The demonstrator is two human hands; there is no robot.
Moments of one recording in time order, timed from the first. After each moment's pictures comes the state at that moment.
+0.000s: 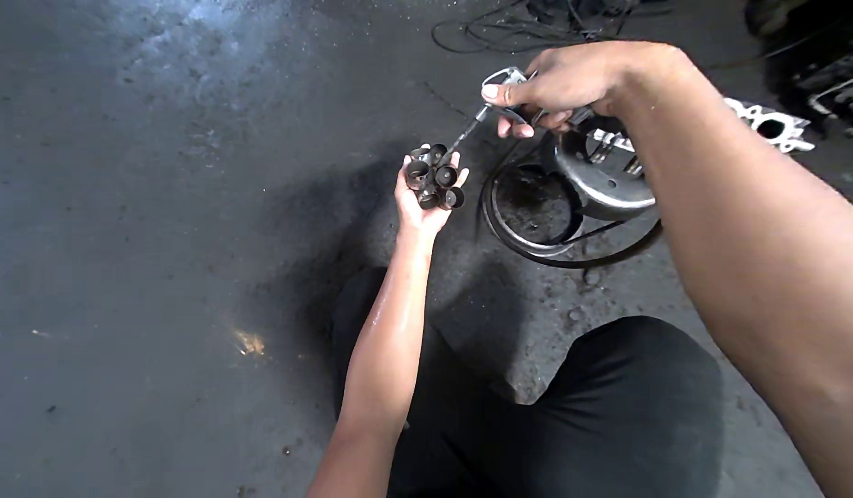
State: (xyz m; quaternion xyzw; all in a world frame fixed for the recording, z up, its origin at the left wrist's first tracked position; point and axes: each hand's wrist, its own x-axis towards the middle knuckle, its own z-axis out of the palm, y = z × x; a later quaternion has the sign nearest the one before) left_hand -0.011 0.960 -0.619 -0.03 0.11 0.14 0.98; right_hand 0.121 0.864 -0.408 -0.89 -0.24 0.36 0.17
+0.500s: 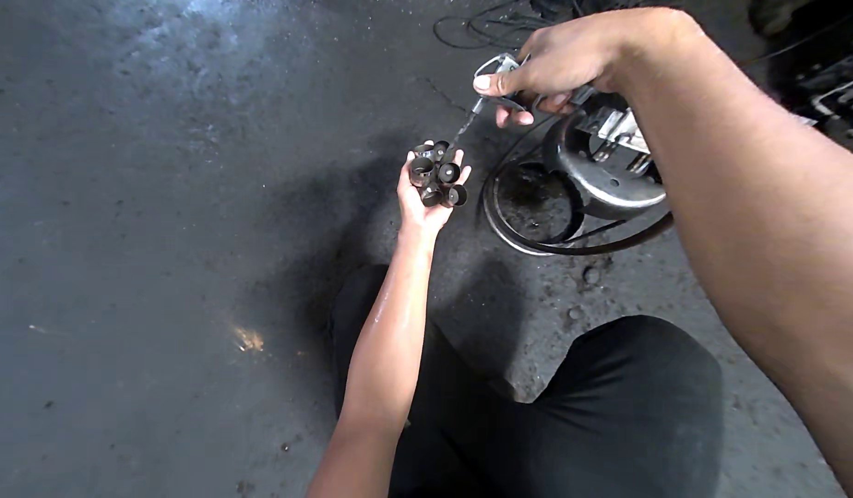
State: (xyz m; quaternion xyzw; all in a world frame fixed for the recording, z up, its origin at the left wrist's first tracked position) left_hand -0.010 0.961 -0.620 -0.01 0.13 0.14 0.98; right_hand 0.117 0.886 -0.394 -0.90 -0.24 0.34 0.10
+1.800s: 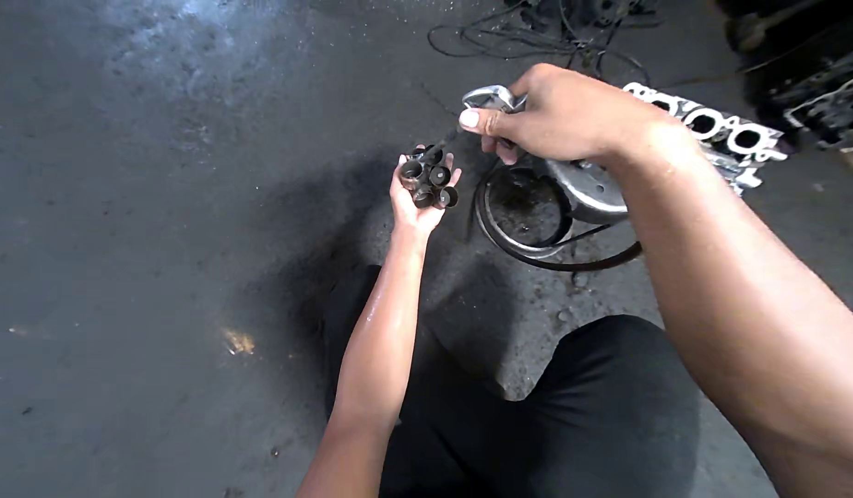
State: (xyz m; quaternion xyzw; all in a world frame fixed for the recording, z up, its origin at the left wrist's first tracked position) left_hand -0.007 0.962 -0.625 -0.02 0.10 0.14 0.98; right_hand 0.051 0.861 -0.388 -0.91 -0.32 0.21 0.13
